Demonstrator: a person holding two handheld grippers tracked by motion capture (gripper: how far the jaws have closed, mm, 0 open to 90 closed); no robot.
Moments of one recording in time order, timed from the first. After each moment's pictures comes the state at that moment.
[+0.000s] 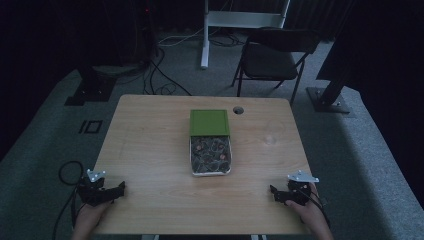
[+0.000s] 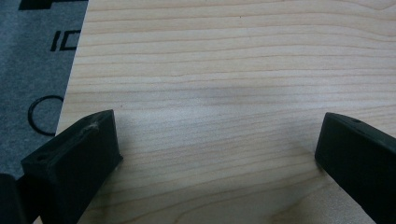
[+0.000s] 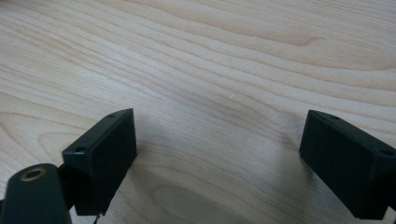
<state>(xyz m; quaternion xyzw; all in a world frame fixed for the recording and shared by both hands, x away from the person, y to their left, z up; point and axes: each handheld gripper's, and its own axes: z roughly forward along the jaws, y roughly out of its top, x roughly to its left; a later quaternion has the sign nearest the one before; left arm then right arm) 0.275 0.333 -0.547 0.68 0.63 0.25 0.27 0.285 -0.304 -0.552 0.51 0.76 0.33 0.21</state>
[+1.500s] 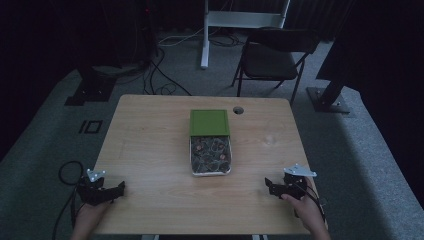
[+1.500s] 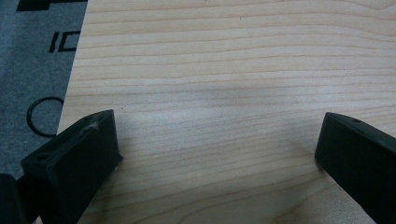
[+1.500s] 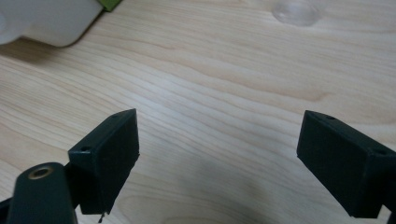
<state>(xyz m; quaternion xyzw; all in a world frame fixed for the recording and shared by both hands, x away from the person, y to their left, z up) 0.275 0.334 -0.547 0.69 0.63 0.25 0.27 0.292 -0.281 -0.522 0.51 0.75 0.36 0.22</state>
